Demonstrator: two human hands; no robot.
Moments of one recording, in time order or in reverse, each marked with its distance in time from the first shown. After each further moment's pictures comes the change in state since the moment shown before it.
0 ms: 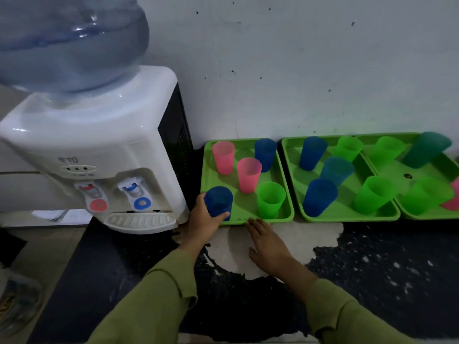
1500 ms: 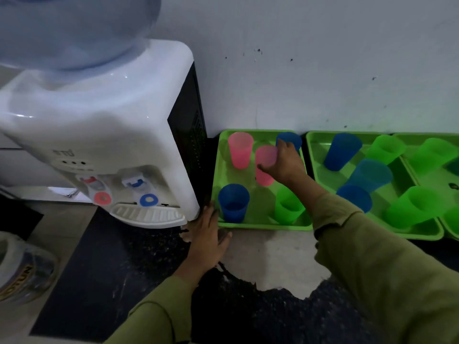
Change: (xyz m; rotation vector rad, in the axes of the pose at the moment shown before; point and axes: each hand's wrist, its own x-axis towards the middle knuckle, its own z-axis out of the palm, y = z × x) left_hand -0.027 -0.041 -0.004 0.507 -0.114 0.153; right_hand 0.151 0.033 -0.117 0.259 0.333 0.307
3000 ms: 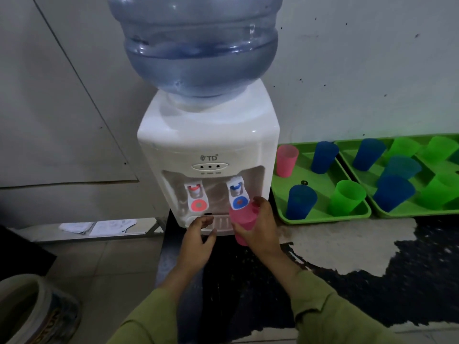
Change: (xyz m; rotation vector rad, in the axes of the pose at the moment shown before) left_hand -0.046 -0.173 -0.154 -0.547 0.171 -0.004; right_hand -0.174 -0.213 0.154 0.513 0.254 0.007
